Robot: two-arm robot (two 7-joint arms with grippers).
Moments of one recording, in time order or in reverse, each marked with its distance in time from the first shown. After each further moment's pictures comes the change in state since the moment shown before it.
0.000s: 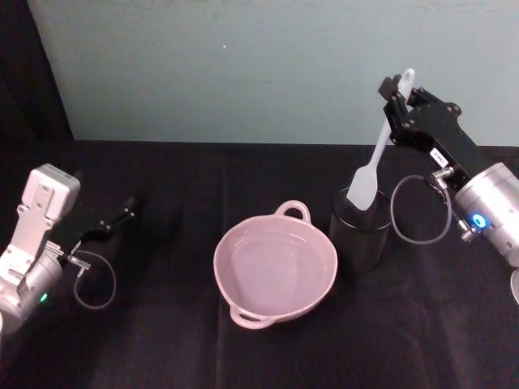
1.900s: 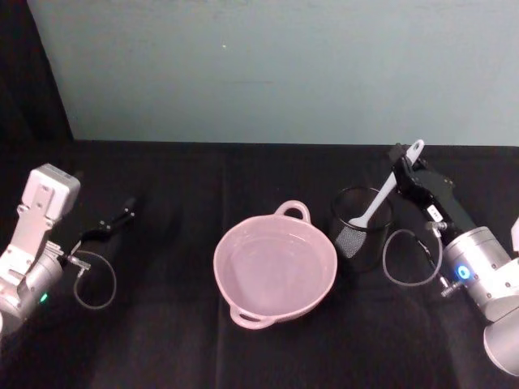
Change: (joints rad) left arm 0.000 0.000 0.000 0.000 0.000 0.000 0.000; right arm -0.076 -0.119 0.058 0.200 0.160 -0.035 0.009
